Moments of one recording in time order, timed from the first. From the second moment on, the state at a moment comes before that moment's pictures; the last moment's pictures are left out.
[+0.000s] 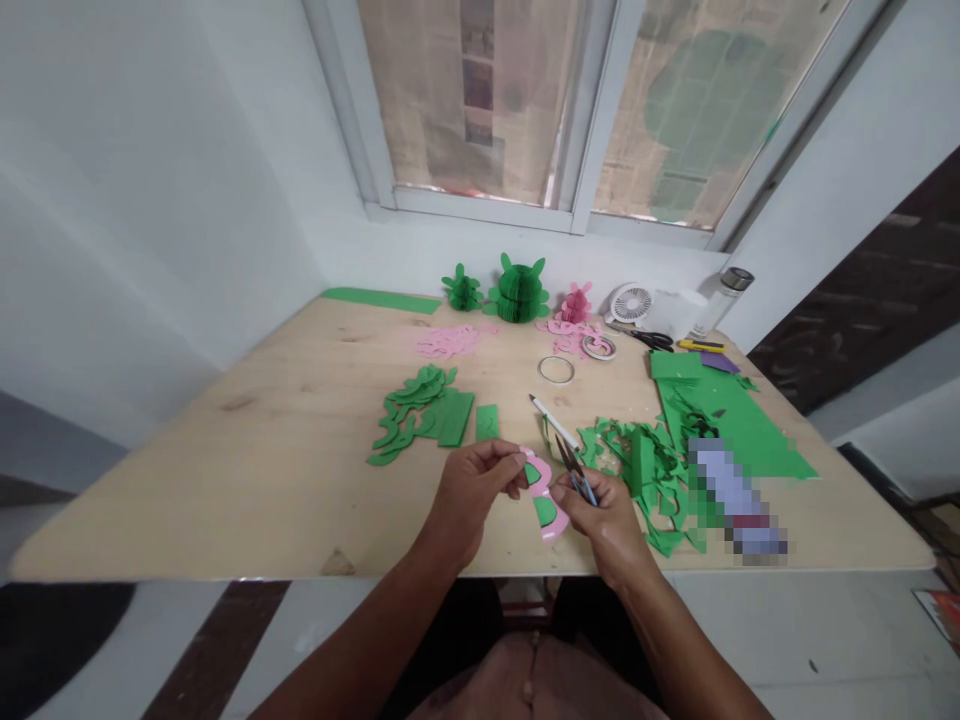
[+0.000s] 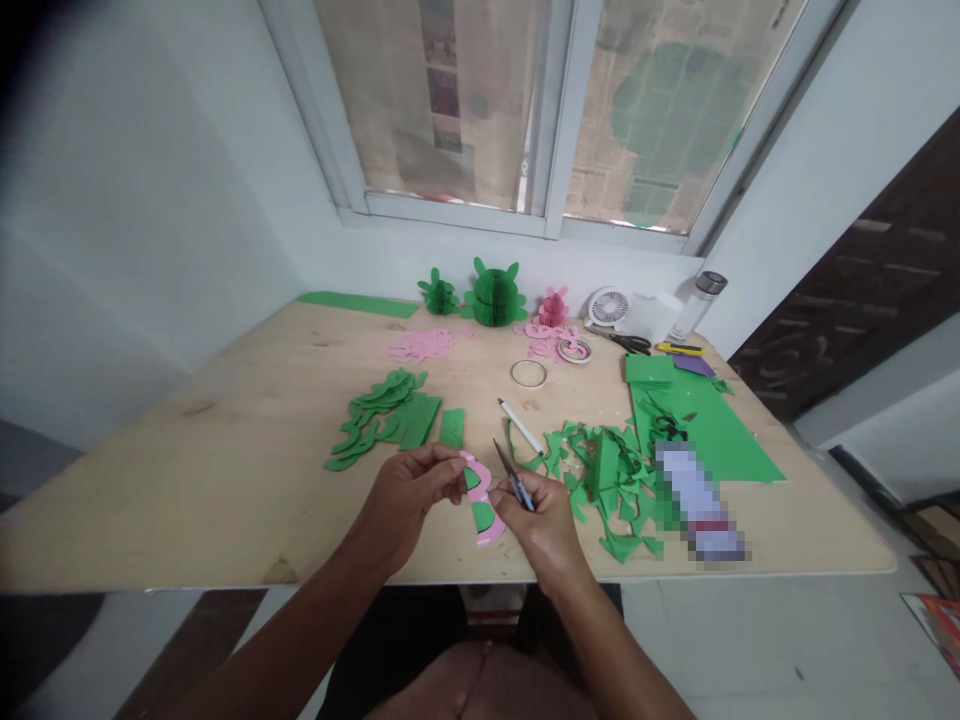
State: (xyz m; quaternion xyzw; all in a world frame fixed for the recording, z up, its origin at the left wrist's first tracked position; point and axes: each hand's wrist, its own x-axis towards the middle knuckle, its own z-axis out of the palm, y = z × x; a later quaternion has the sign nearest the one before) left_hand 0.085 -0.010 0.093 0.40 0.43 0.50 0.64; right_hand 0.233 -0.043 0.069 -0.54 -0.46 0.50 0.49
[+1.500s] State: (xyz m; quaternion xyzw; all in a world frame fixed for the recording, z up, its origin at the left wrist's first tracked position) left_hand 0.075 -0.005 0.092 0.34 0.45 0.57 0.59; right_hand 0.225 -0.037 0.060 -0.51 -0.41 0.54 0.53
